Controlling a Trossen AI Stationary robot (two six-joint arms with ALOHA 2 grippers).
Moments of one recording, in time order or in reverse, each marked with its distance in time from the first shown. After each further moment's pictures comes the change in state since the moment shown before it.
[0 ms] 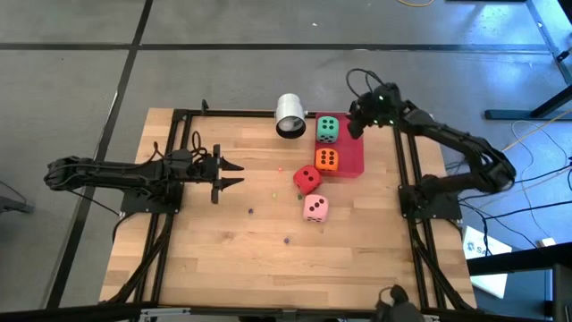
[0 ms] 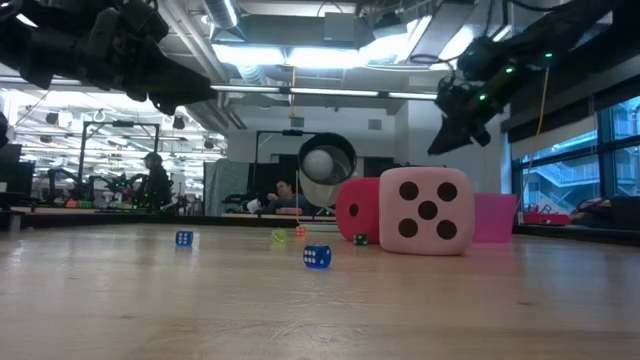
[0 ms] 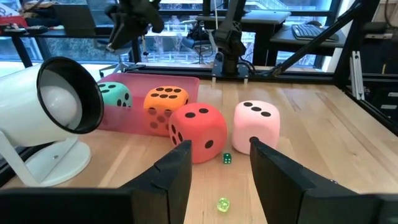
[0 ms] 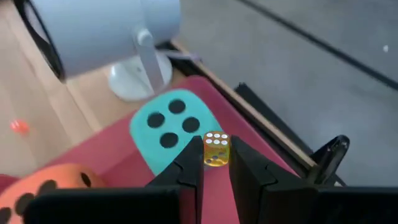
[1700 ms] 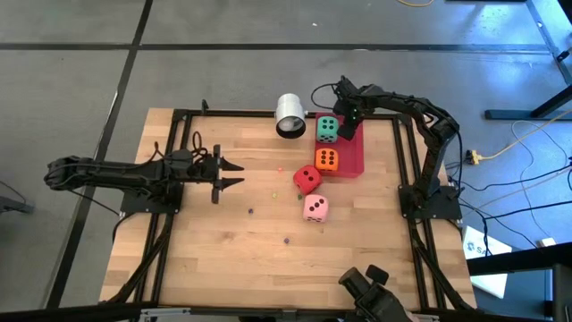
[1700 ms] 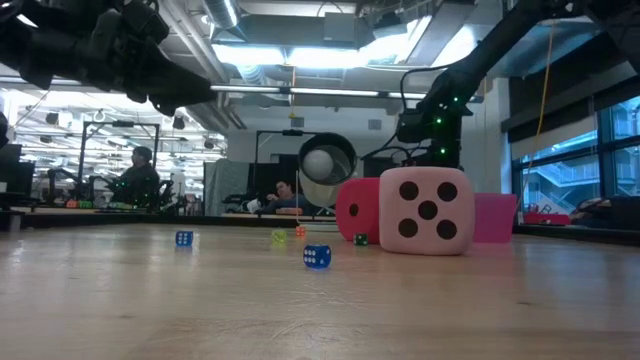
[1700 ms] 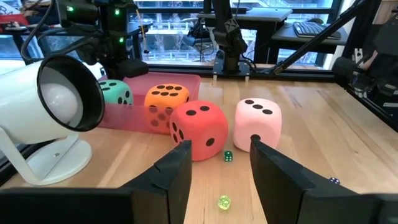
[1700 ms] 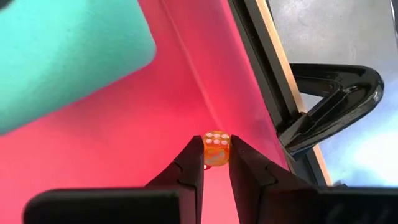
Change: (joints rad) left arm 0.000 0.009 0.000 -0.001 -0.004 0.002; right arm 0.035 0.611 0.478 -0.534 0.367 -0.284
